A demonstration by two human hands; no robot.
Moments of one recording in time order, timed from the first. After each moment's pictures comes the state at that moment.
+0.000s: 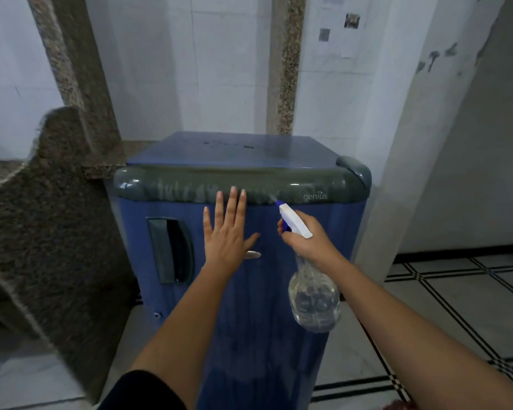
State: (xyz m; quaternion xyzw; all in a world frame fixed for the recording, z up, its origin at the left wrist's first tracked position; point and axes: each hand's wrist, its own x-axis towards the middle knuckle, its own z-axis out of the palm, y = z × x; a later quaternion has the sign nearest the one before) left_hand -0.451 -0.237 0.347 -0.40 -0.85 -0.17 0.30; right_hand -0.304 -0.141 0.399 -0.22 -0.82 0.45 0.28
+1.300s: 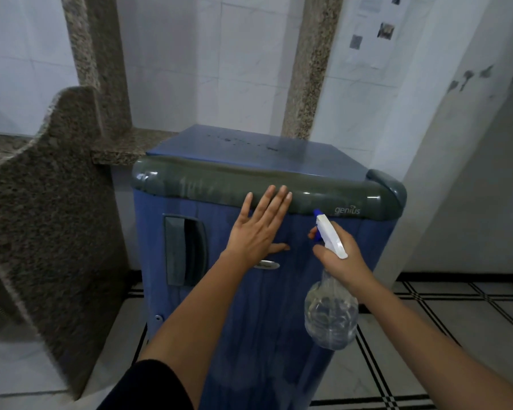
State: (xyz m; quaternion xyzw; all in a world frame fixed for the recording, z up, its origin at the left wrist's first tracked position) left_hand -0.482 -0.215 0.352 -0.48 -0.74 -0.06 0.47; right_hand -0.310 -0.135 0.392 -0.22 -0.82 0.41 0.33
